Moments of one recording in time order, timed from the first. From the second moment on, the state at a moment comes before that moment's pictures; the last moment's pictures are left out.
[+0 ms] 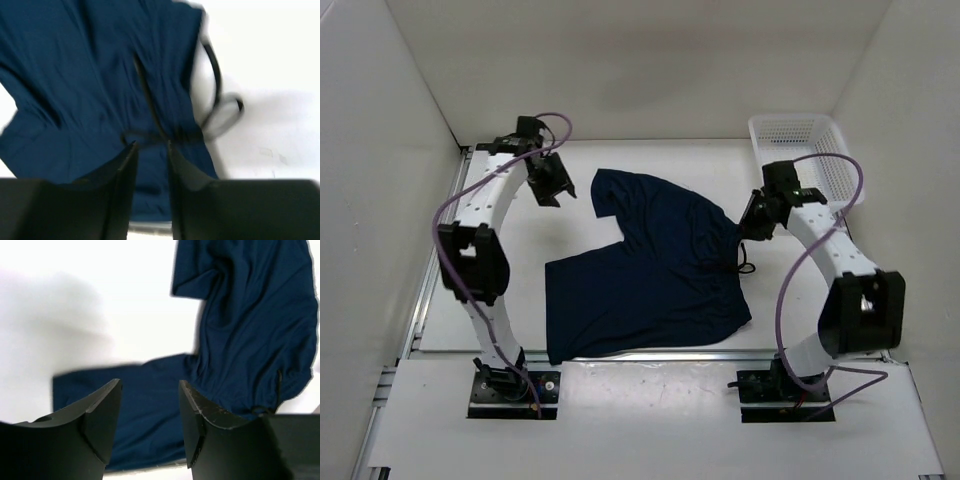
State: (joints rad) left arm -0.10 1.82 1.73 -0.99 0.14 -0.57; right arm 0.16 1.43 1.14 -0.76 -0.09 0.57
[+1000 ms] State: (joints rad) left arm -0.26 2.53 2.28 -1.06 0.20 -0.59; right arm 0.15 1.97 1.51 -0.79 0.10 0.48
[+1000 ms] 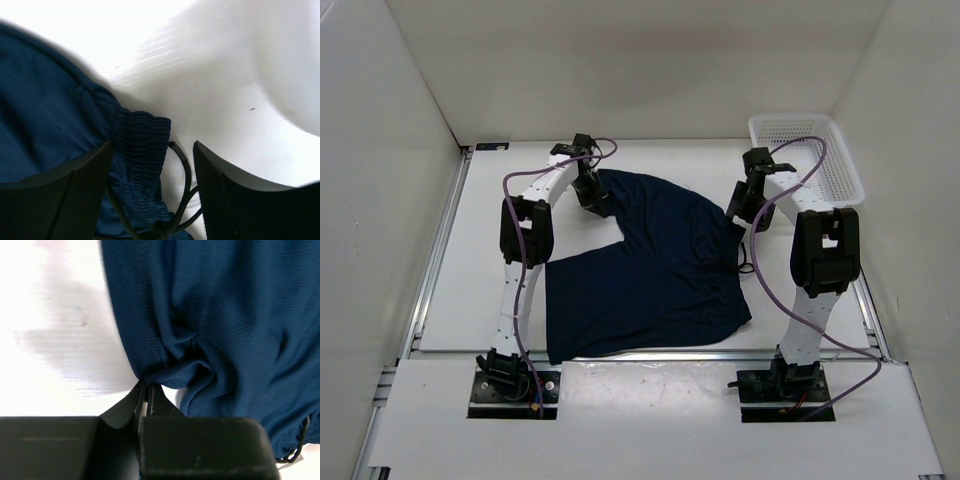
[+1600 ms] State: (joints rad) left arm -0.05 2.33 1.96 -1.05 0.13 -0.46; right arm 0.21 2.09 1.59 -0.75 -0.01 0.36
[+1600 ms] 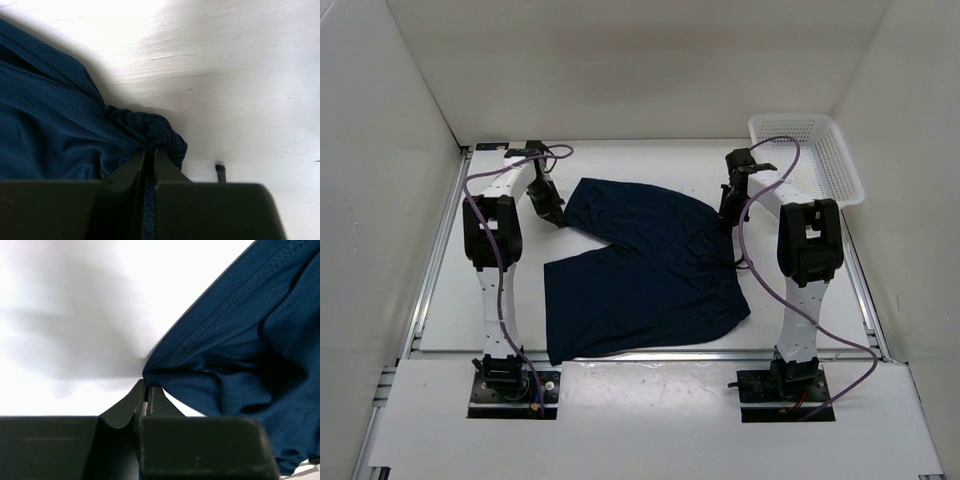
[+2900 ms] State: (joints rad) left arm -0.05 2.56 2.36 -1.15 0.13 -0.48; right arm 0.25 2.21 1.79 -0.80 0.03 0.39
